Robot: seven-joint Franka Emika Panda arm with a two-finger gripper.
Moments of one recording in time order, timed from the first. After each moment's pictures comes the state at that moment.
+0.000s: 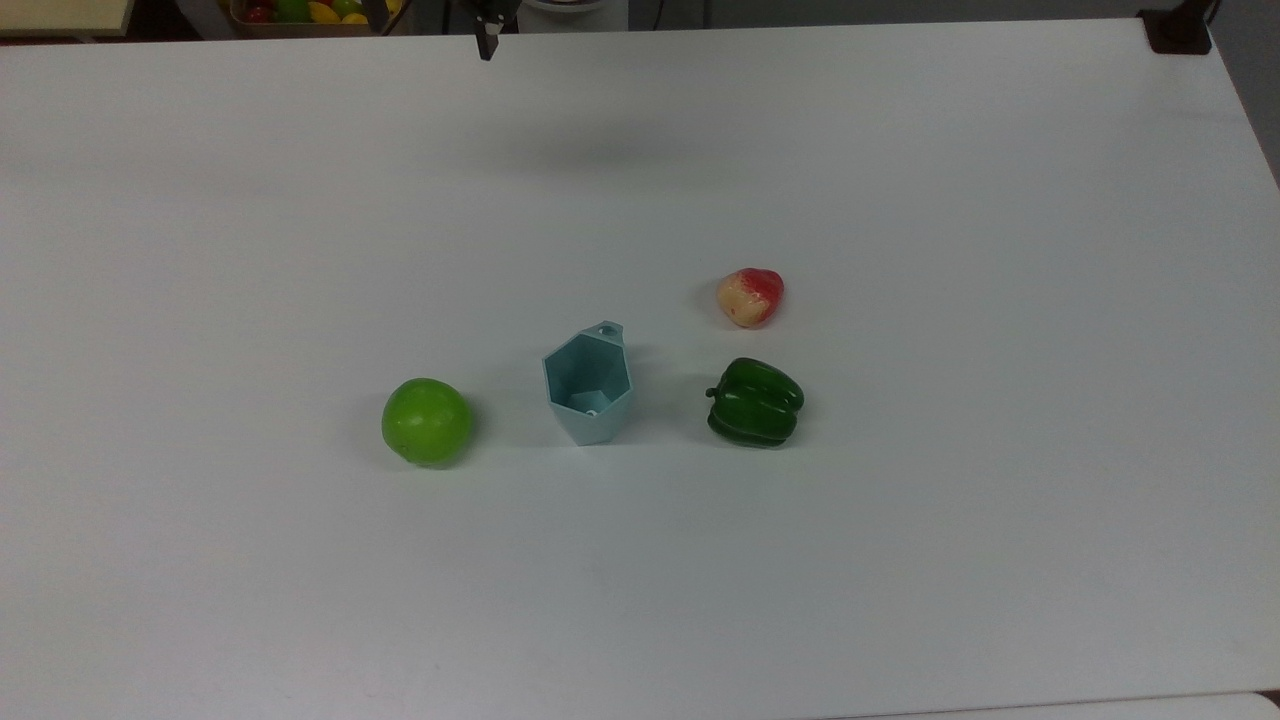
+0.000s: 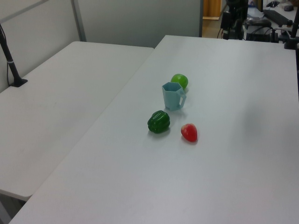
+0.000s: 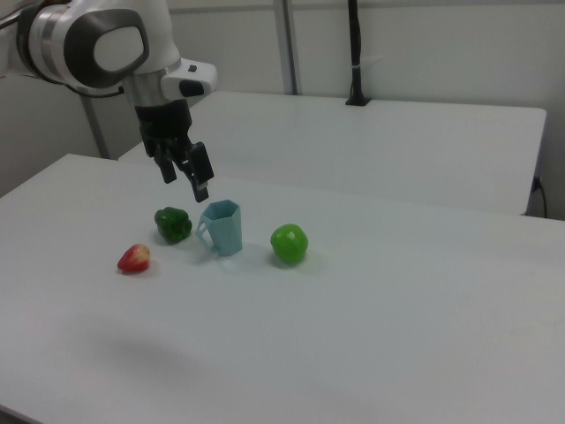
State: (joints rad) arm 0.00 -0.04 -0.07 -1.72 0.00 1.74 0.20
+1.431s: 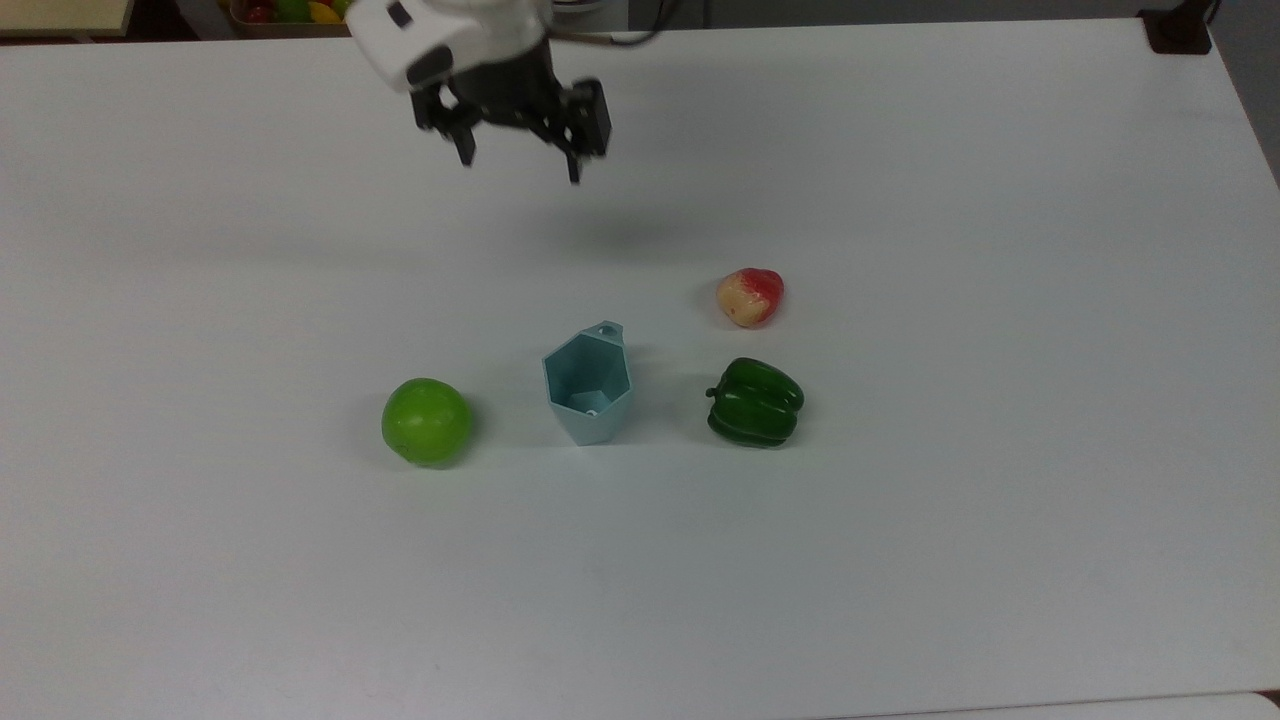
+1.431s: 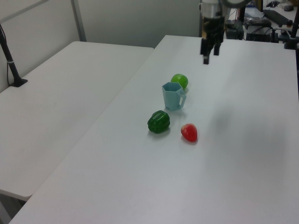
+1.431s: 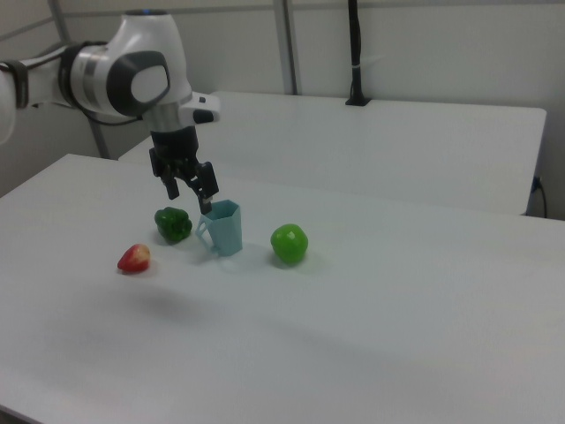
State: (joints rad) arm 0.10 0.20 -0.06 -1.61 0.03 1.81 0.19
